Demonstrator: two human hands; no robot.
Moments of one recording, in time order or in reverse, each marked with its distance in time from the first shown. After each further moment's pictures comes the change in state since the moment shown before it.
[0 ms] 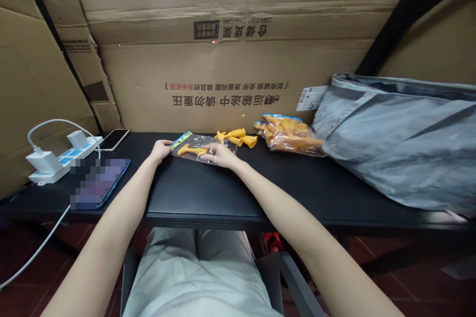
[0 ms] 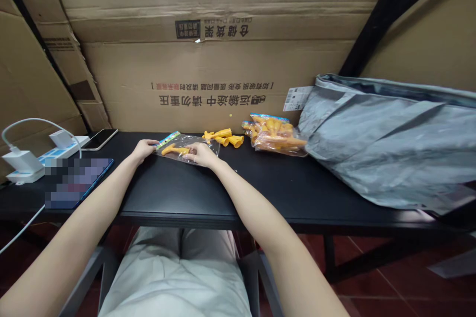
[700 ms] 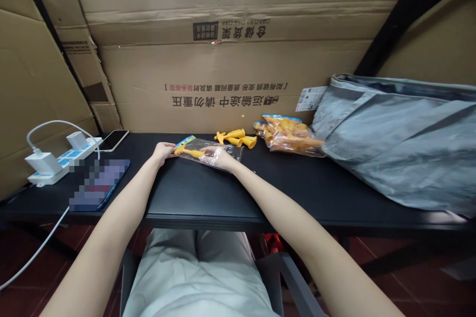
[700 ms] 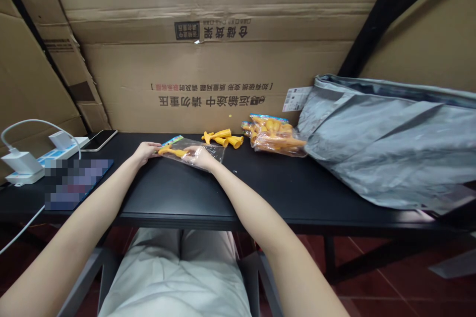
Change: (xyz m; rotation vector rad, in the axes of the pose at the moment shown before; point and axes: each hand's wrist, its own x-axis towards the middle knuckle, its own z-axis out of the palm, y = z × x) left_hand -0.009 0.011 0.011 -0.472 -0.062 -0.242; right_hand -0.001 0.002 0.016 0.255 0.031 0.184
